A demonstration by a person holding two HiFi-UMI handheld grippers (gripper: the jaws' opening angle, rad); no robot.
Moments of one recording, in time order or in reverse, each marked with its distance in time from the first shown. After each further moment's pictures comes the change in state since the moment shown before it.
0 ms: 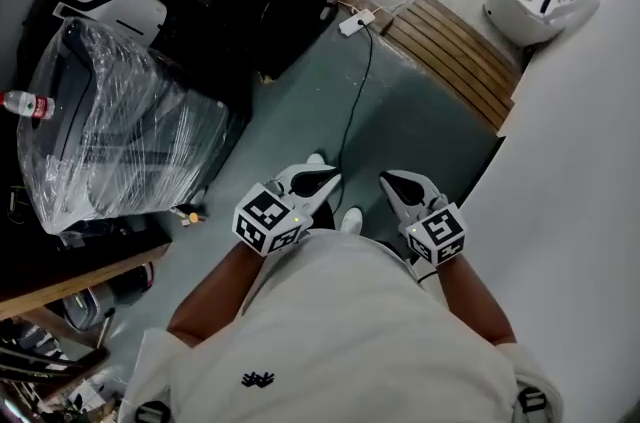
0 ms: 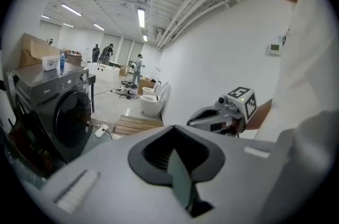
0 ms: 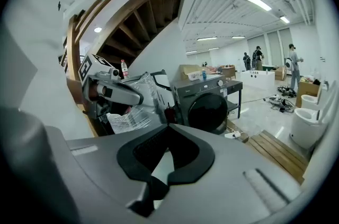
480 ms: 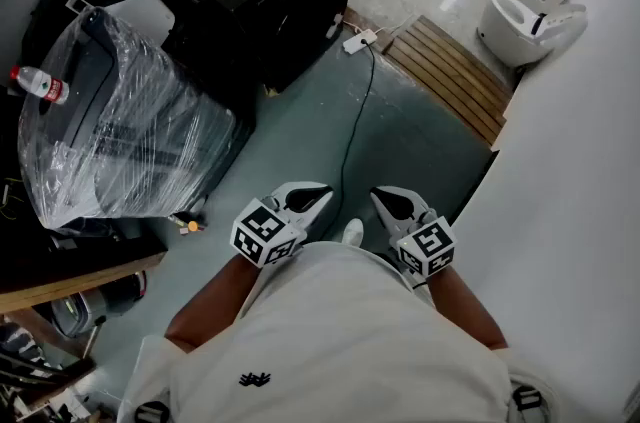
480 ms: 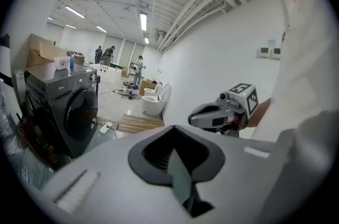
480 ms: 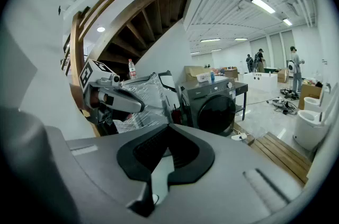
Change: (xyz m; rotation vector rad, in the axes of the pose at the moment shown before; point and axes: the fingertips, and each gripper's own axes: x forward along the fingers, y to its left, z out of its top) left arm -0.095 -0.009 -0.048 -0.017 0.002 0.001; right arm 0.016 0.105 0.004 0.000 -0.011 0.011
